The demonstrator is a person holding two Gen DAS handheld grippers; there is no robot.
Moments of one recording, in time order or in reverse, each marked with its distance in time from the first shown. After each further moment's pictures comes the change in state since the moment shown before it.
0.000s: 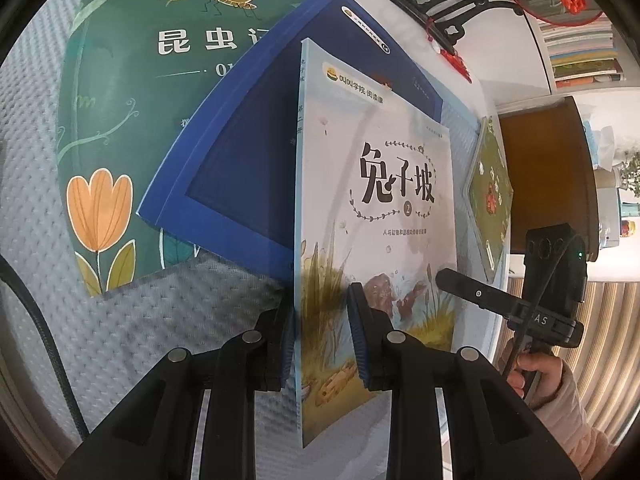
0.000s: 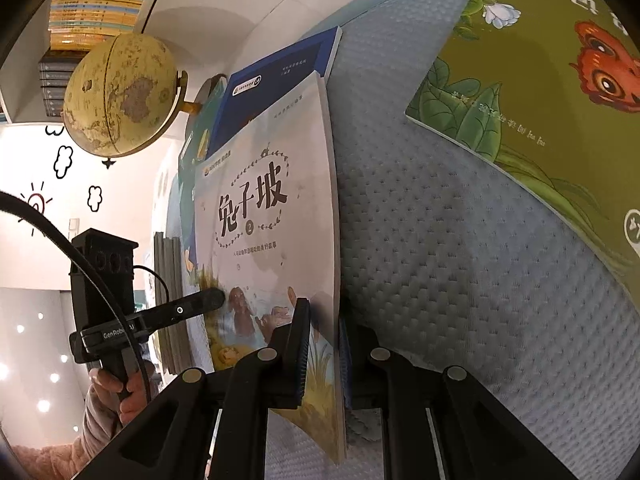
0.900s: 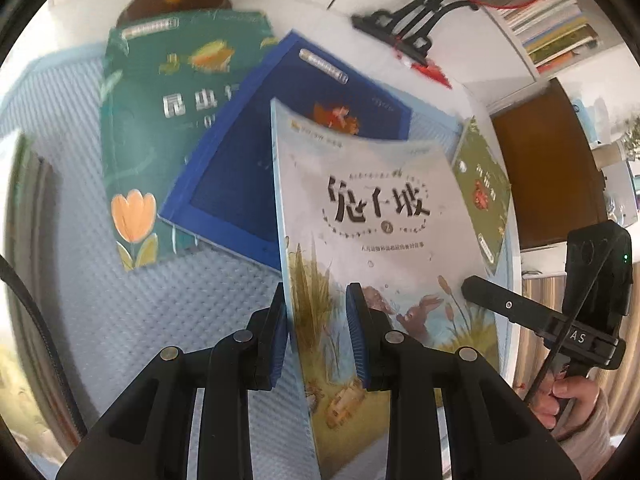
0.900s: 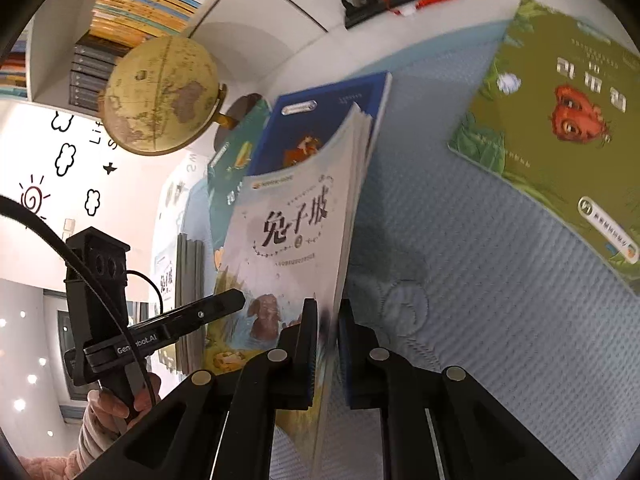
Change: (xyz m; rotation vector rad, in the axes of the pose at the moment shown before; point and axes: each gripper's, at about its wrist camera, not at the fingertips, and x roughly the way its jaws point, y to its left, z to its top) left arm -0.039 -0.043 -0.023 0.111 -0.138 0.130; right arm -0.044 0.060 -0.031 -0.053 -0.126 -0.052
